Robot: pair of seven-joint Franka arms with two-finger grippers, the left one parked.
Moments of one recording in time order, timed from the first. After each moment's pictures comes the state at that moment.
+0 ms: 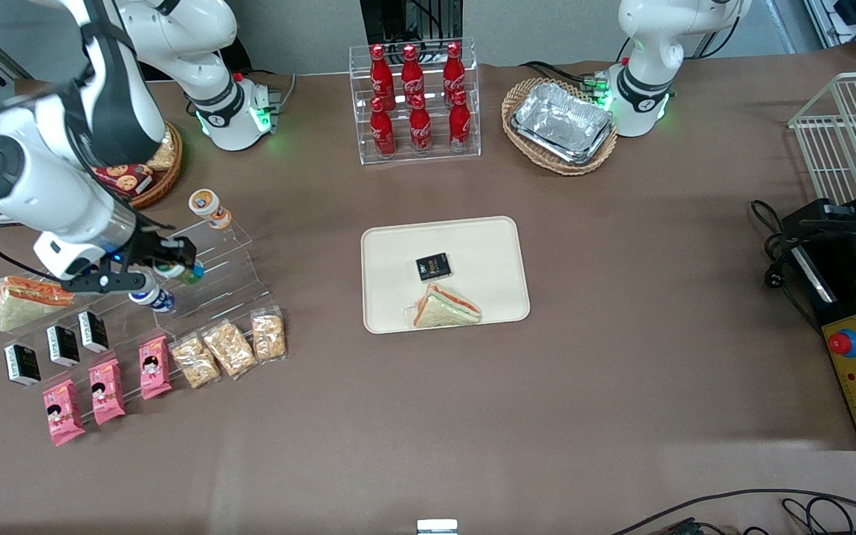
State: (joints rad) arm 0.11 -0.04 0.01 -2.00 0.02 1.88 0.12
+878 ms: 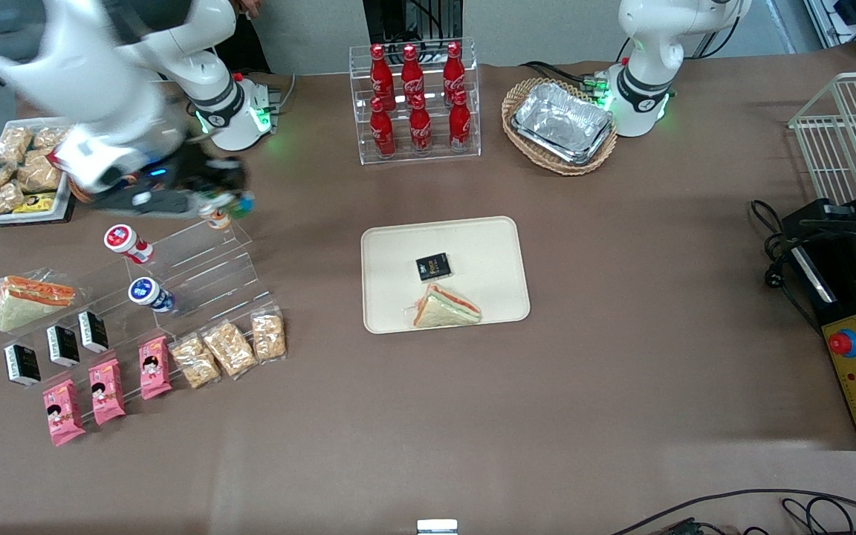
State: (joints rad) arm 0.42 -0.03 0.01 -1.64 0.08 1.50 0.59
